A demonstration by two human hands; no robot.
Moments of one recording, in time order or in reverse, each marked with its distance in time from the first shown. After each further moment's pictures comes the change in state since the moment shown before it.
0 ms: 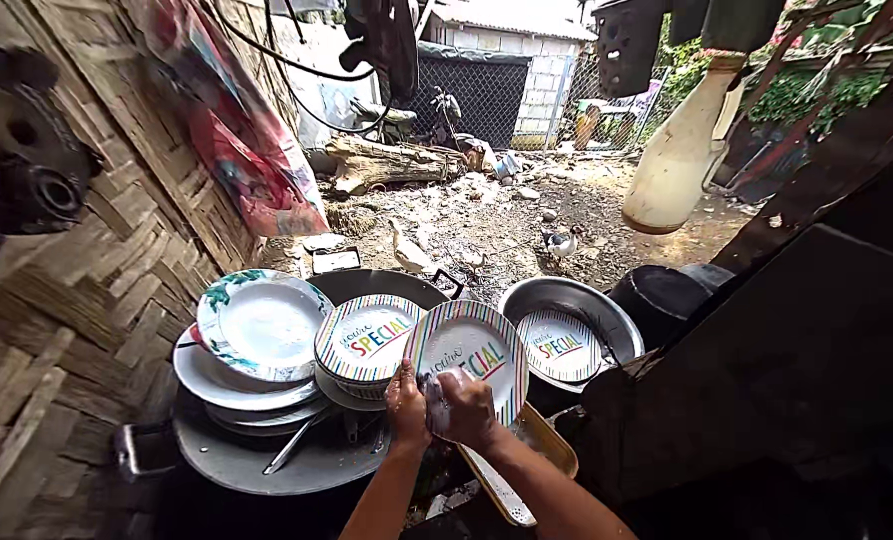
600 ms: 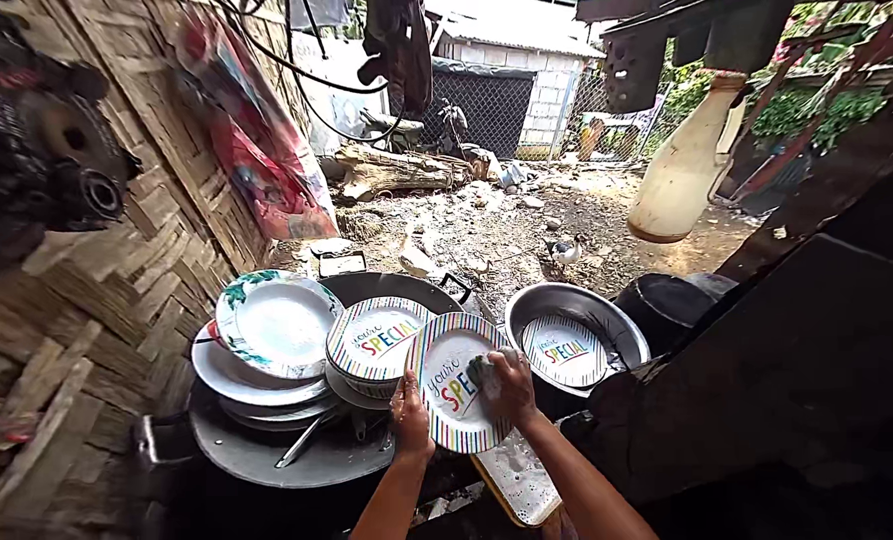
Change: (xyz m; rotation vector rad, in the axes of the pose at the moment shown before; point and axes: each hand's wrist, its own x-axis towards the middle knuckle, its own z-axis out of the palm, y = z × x) left_hand -0.007 -0.005 -0.018 -0.006 -0.029 -0.076; right_hand -0.011 0.069 -0.013 -0.069 -0.119 0.195
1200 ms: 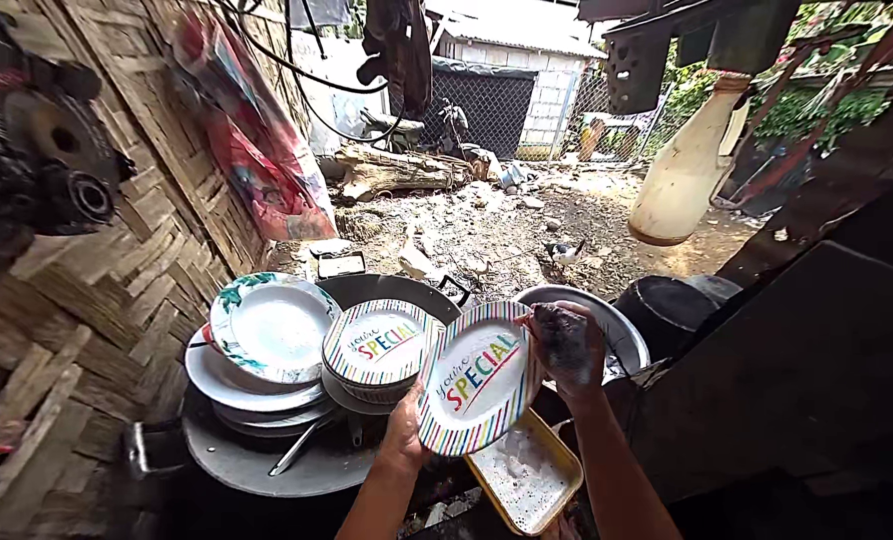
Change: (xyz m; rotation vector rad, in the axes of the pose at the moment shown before) left_hand 0.002 0.022 -0.005 -0.410 -0.241 -0.516; right_hand 0.052 -0.041 -0.109 0.804 0.298 -0.163
